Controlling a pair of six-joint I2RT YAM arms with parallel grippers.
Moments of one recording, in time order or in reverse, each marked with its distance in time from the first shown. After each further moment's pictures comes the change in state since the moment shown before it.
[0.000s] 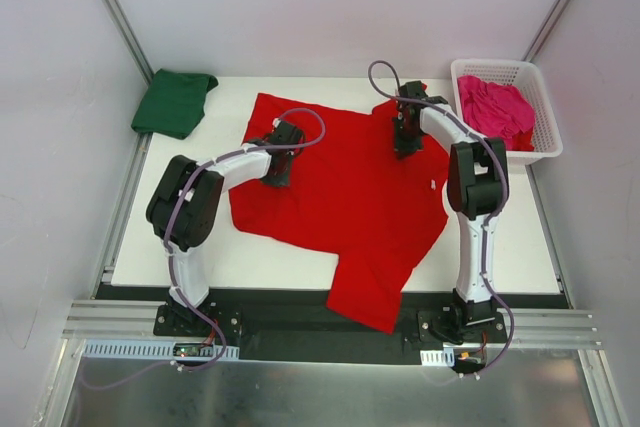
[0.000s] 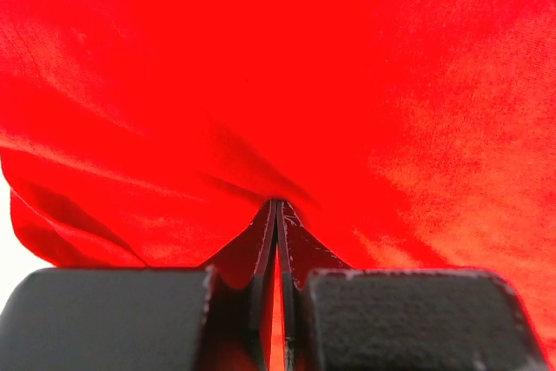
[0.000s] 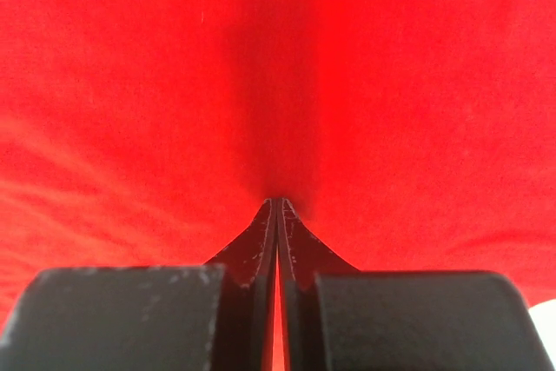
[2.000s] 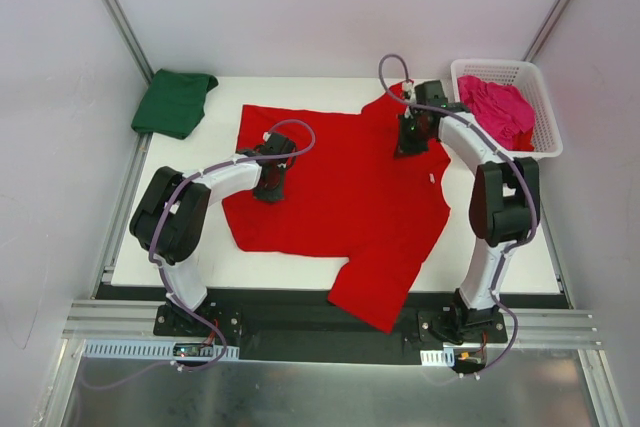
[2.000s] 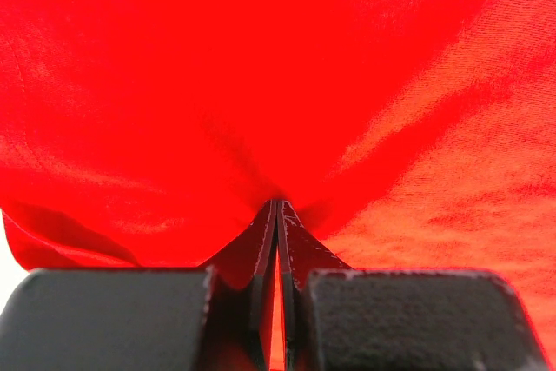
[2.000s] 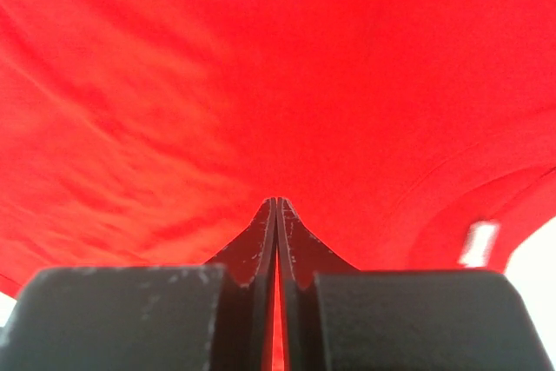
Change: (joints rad) left arm 0.000 -0.142 -0.164 -0.034 0.058 -0.096; right arm -0.026 -0.312 -0.220 0.090 -0.230 -0.020
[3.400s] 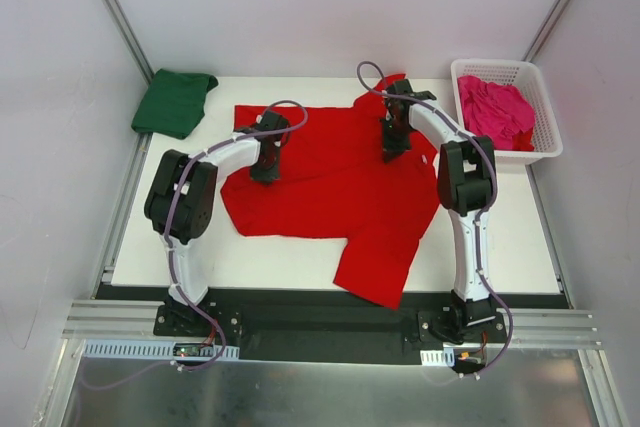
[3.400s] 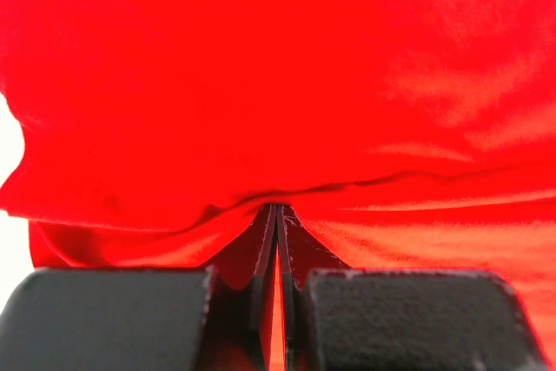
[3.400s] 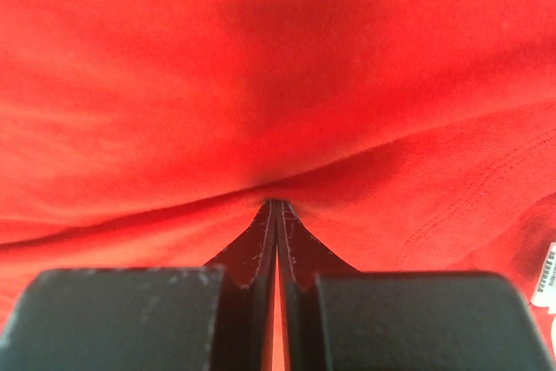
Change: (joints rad) left arm 0.101 0.155 0.217 -0.077 0.000 0.032; right arm 0.069 0.414 0.389 -0.230 0.138 0.047
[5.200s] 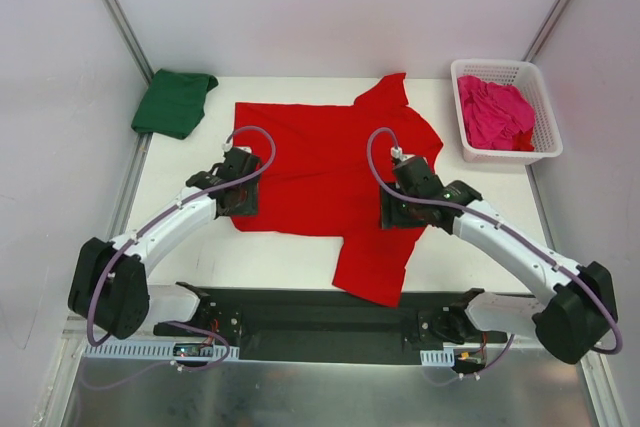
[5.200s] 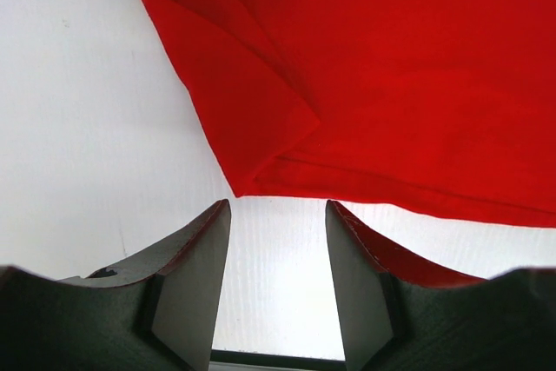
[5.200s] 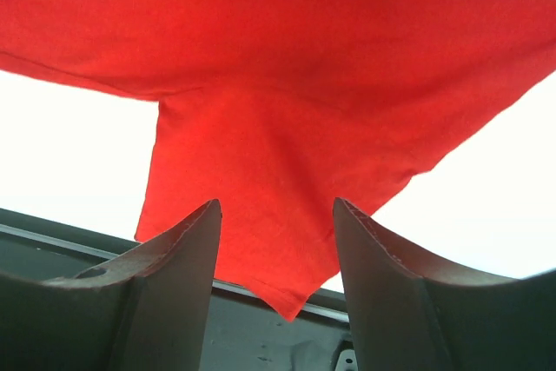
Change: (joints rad) left arm -0.043 -0.676 -0.469 -0.048 -0.067 -0.086; right arm 0.360 -1.117 -1.026 0.158 0.150 0.257
